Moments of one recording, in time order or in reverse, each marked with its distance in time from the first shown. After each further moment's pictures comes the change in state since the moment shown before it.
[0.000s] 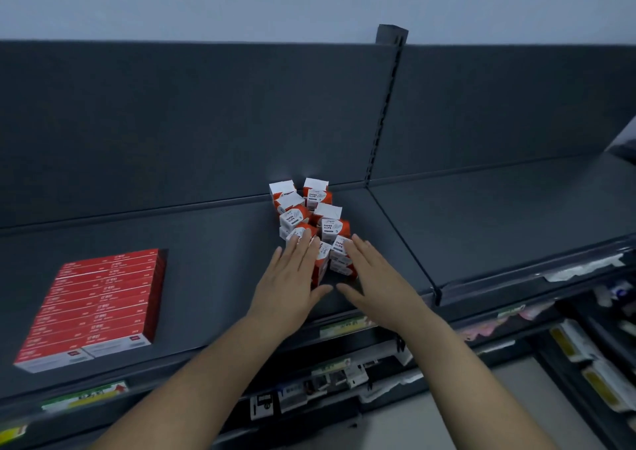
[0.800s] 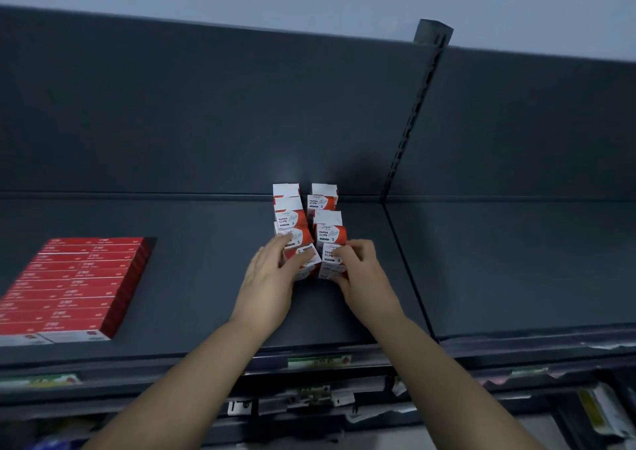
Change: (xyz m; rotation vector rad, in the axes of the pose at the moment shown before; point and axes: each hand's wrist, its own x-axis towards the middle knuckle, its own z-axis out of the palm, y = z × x) left_hand 0.039 -0.011 0.037 -0.132 0.261 -0.243; right_hand 0.072 0.040 0.012 0.183 0.157 -0.102
